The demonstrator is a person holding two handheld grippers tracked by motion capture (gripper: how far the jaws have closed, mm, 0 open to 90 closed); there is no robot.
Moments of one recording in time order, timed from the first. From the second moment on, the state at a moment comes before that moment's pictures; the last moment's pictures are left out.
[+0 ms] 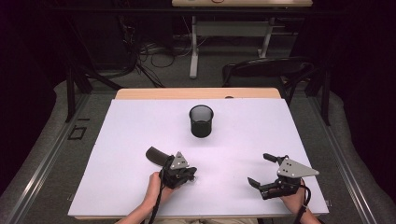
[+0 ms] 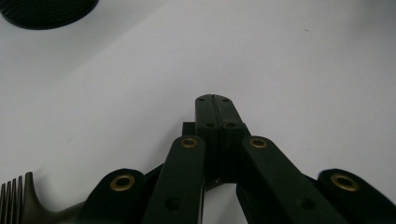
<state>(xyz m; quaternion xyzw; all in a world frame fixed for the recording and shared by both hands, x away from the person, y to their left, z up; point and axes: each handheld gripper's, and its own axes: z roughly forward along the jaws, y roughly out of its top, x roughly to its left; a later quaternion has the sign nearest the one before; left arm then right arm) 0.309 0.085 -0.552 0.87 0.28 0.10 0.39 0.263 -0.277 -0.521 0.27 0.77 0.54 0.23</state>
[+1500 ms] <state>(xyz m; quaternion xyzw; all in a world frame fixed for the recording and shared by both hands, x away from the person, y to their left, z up) 0.300 0.100 -0.551 0.90 0.26 0.06 0.34 0.263 -0.279 -0.521 0.27 0.77 0.54 0.23</state>
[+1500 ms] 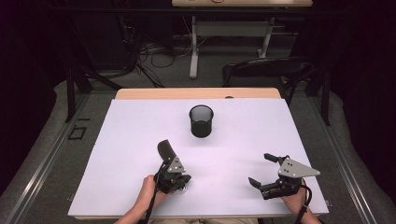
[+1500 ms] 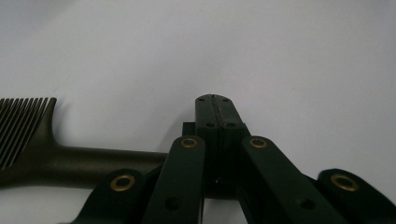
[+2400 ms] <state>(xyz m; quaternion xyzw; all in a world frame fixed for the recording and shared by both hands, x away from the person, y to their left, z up) 0.297 0.112 -0.549 0.91 0.26 0.07 0.31 0.263 -0.280 -0.521 0.27 0.77 0.54 0.23</state>
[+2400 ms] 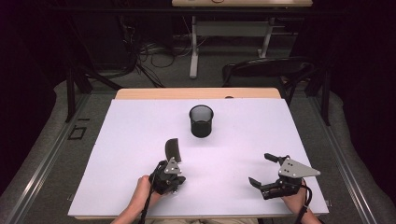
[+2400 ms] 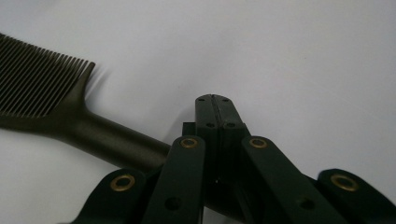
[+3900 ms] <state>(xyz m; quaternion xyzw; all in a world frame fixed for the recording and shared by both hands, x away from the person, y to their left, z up) 0.304 0.127 -0.546 0.91 0.27 0.11 0.28 0.262 -0.280 -0.520 0.27 0.77 0.53 0.23</state>
